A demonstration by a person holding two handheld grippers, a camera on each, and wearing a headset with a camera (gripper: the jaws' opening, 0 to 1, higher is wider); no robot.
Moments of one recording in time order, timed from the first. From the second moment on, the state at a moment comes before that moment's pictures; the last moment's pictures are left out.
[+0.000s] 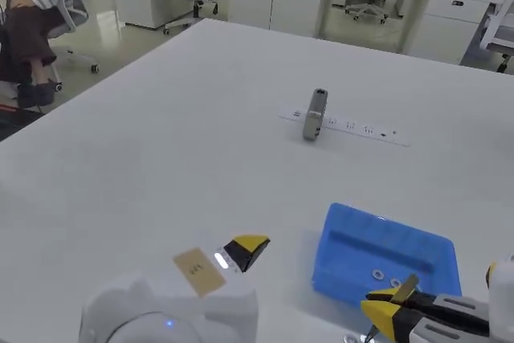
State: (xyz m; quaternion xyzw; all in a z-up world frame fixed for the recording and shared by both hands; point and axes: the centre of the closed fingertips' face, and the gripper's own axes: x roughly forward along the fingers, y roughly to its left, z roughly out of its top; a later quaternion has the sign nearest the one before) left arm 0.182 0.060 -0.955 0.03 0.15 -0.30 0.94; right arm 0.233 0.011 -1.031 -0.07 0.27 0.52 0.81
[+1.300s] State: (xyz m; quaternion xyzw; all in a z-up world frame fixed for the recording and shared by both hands) left arm 0.182 0.060 -0.956 0.03 0.16 -0.30 0.94; right arm 0.233 0.008 -1.030 -0.08 0.27 0.52 0.81
